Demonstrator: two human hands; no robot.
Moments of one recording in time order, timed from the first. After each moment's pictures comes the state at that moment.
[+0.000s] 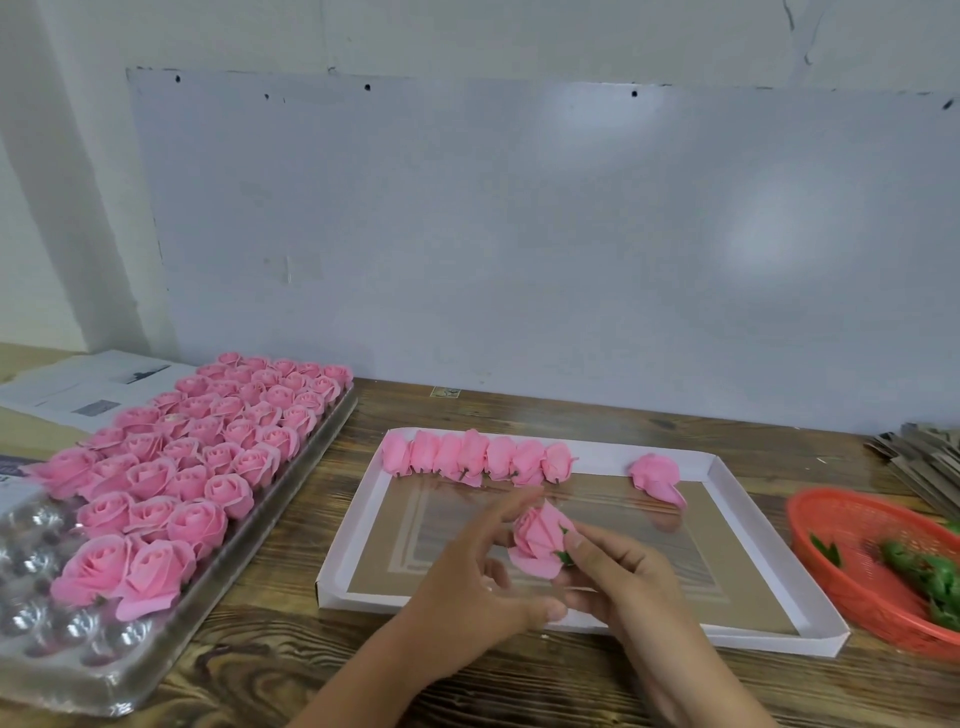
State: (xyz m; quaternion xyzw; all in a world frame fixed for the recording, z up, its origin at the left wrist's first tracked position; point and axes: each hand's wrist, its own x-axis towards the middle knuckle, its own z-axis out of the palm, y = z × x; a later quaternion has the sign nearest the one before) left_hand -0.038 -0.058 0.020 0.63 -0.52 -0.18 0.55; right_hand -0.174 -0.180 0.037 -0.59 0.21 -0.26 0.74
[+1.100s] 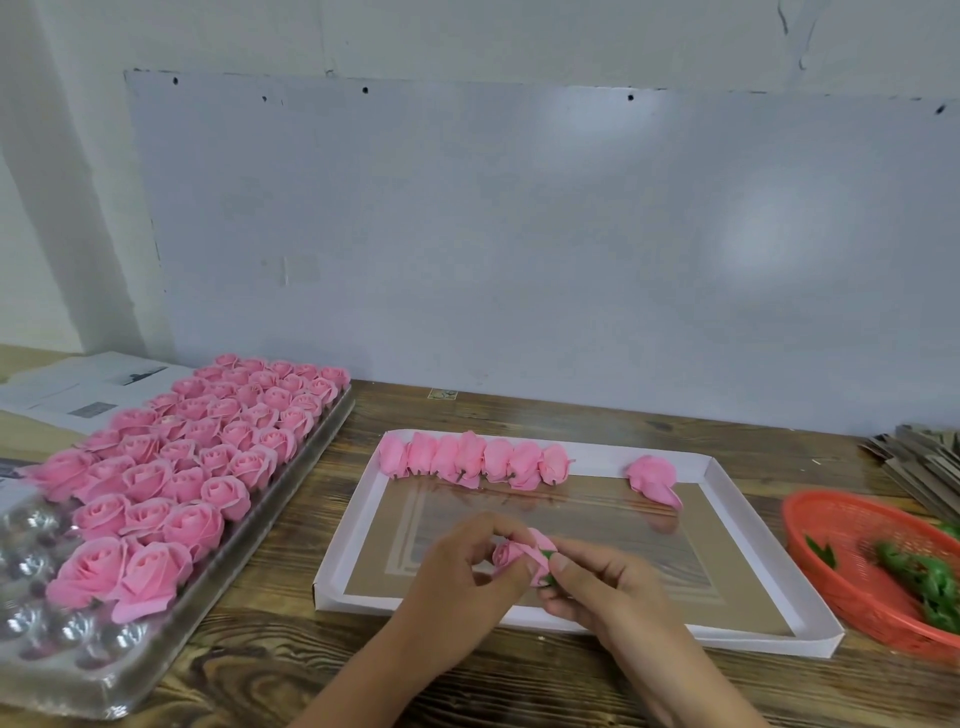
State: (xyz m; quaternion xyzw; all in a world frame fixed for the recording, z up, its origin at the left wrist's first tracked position) left_hand -0.039 -0.062 0.017 0.65 -0.45 -0.18 0.59; right_hand -0.175 -0.173 0.037 -0.62 0.18 -0.21 0.73
